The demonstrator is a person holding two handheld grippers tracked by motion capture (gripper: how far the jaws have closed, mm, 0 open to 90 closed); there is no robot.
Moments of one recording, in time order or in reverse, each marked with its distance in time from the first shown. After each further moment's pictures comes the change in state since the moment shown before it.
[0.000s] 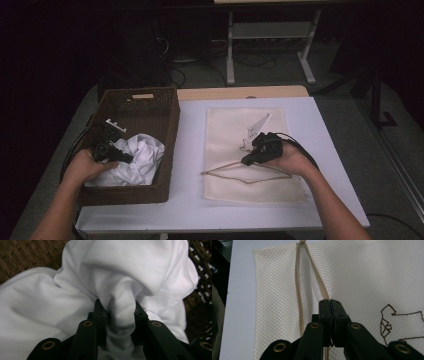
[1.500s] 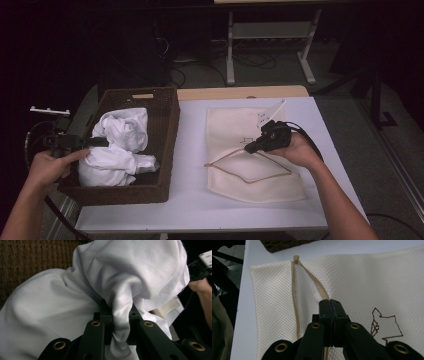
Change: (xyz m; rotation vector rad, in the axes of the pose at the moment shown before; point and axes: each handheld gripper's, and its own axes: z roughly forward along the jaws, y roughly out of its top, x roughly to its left) left arm 0.032 -0.046 -0.095 -0.443 -0.392 -0.319; right arm -0.013 0.002 -0.036 -0.140 -0.013 0.056
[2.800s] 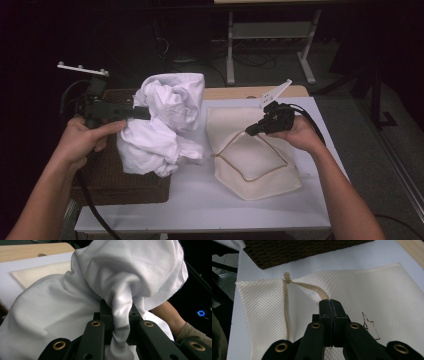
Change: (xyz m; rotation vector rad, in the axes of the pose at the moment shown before) left arm -0.156 0.062 0.051 0.035 -0.308 0.275; right arm -0.019 0.028 -0.029 -0.030 -0.056 0.010
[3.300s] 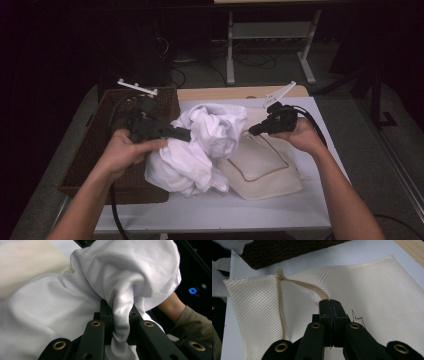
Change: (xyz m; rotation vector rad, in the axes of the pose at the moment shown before) left arm -0.016 -0.018 0.086 0.171 -0.101 0.047; right arm -0.007 -0.012 -0.001 -0.017 -0.029 0.044
